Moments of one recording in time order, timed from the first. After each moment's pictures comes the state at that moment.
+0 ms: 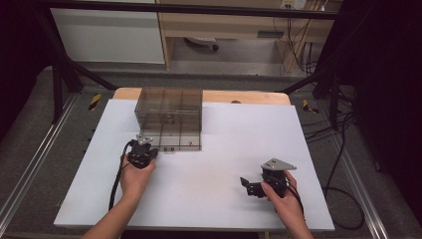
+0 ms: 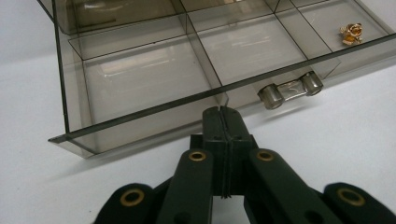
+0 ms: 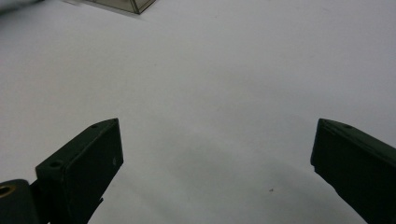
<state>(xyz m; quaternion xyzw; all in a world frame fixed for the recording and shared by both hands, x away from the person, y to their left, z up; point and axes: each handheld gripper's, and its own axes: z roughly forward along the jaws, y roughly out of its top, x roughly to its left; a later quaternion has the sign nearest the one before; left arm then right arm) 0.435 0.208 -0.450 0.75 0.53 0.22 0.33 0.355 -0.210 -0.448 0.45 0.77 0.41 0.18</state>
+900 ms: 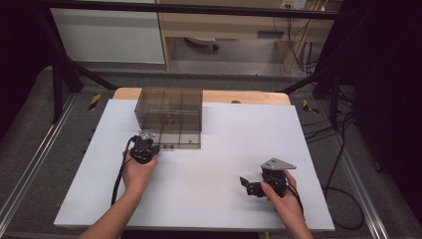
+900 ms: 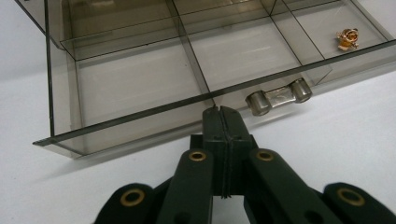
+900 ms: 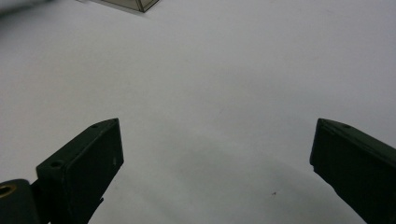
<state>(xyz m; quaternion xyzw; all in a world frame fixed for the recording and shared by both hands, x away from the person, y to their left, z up) 0.448 0.202 -0.446 0.76 0.53 0.22 0.32 0.357 -0.209 -0.448 0.45 0.77 0.42 0.18</state>
